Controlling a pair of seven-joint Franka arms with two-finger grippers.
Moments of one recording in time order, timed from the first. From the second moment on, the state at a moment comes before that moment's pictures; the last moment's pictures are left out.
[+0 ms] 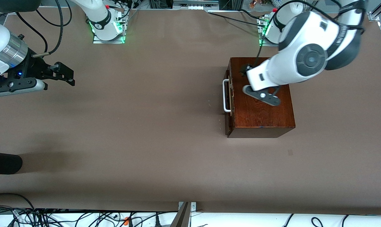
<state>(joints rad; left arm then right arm) -0.23 0.28 -0.21 -1.54 -0.18 1.54 -0.02 0.27 0.10 -0.13 -1.50 0.06 1.61 0.00</state>
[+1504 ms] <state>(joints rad) -0.61 0.43 -0.21 -1.78 0.27 1.96 -0.68 0.27 0.10 -0.13 -1.50 0.06 1.61 0.00</state>
